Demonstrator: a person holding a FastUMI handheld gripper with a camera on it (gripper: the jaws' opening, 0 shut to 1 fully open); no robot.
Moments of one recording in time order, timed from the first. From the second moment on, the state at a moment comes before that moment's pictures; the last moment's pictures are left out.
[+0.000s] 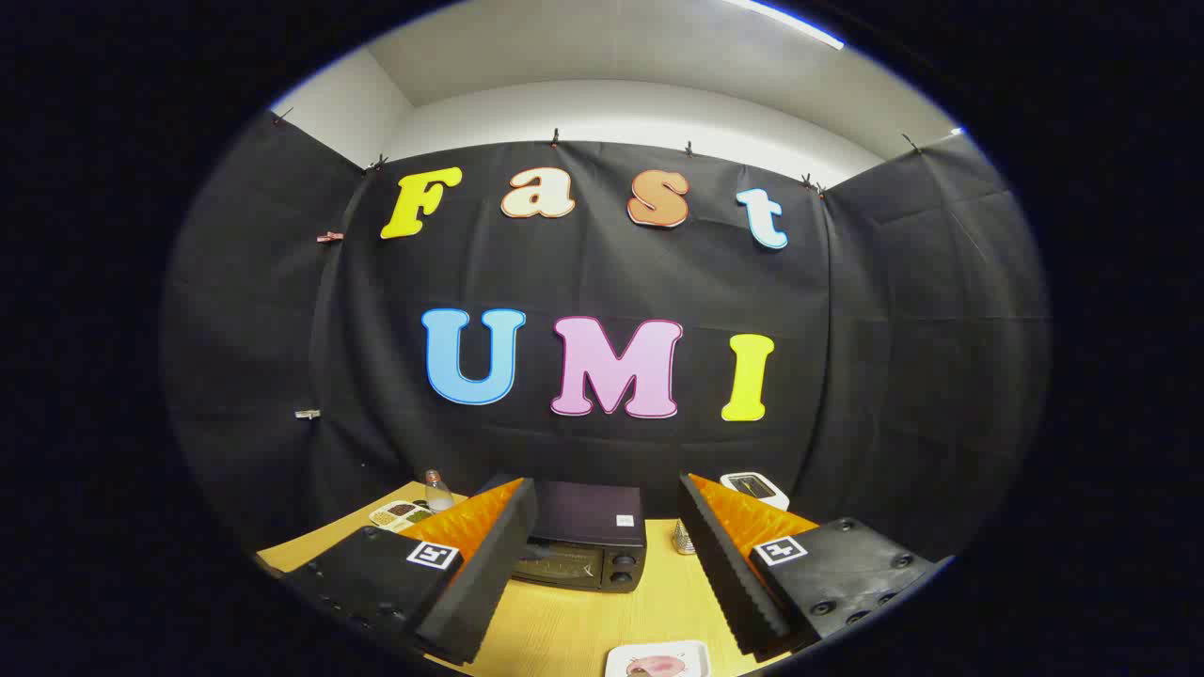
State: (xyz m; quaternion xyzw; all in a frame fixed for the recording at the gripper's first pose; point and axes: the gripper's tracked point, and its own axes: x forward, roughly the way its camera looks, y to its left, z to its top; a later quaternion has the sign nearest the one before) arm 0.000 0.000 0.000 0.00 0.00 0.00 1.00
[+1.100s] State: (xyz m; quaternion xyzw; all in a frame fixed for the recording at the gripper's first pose) arm 0.023 0.003 -0.021 0.01 0.02 -0.01 1.00
